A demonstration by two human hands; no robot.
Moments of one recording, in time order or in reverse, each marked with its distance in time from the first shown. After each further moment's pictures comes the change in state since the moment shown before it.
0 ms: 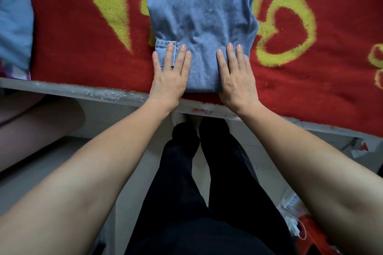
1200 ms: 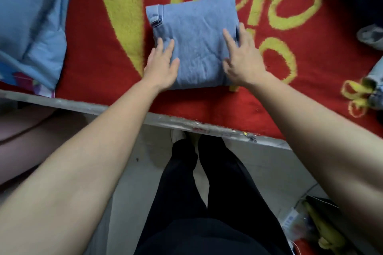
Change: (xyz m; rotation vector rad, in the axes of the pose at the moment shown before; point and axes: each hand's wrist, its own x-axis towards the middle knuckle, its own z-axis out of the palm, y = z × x) left_hand 0.051 -0.080 -0.077 -0.845 -0.069 -0.329; right_hand 0.083 0.029 -0.121 0.168 -0.061 0.093
